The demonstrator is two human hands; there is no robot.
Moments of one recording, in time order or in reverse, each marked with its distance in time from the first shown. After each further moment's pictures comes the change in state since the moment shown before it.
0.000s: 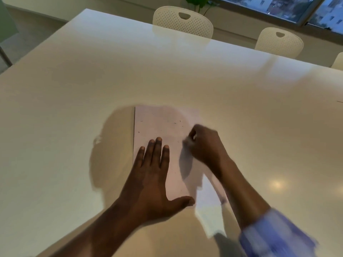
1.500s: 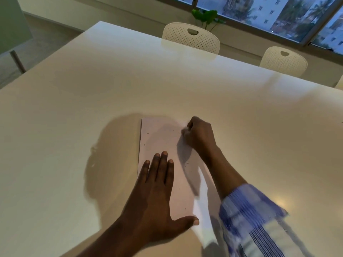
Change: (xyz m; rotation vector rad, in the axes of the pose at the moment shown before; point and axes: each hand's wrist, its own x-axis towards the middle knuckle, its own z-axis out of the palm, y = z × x) left_hand 0.001 0.001 -0.006 -0.043 -0.063 -0.015; right_hand 0.083 -0.026 0.013 0.040 0.098 0.010
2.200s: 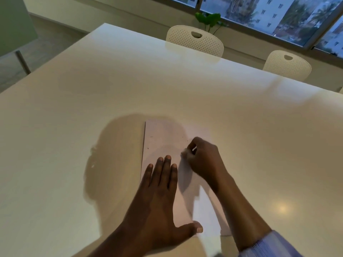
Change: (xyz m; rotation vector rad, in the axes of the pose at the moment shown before) left_hand -0.001 -0.002 0.006 -0.056 0.075 0.016; right_hand -0.057 0.010 0.002 0.024 -0.083 -0.079
